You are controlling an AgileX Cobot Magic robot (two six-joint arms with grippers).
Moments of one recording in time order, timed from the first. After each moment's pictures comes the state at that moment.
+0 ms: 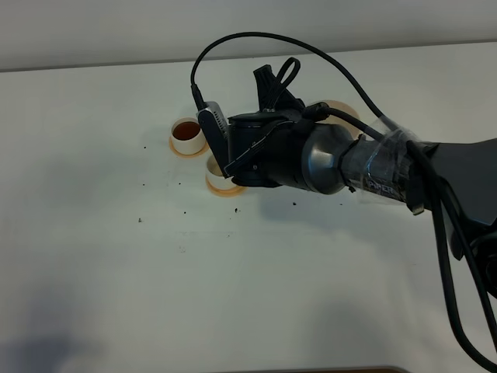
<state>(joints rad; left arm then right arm) 0.06 -0.01 -0.51 0.01 1.07 -0.03 1.00 2.19 -1.60 -1.04 0.91 -0.50</state>
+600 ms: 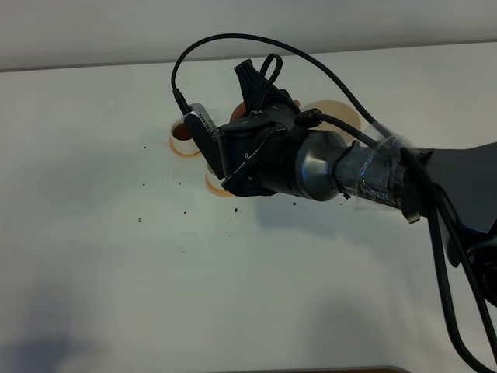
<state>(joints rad) 0.06 -0.01 -0.51 0.01 1.07 -0.03 1.02 2.19 -1.60 -1.16 0.88 -0.50</state>
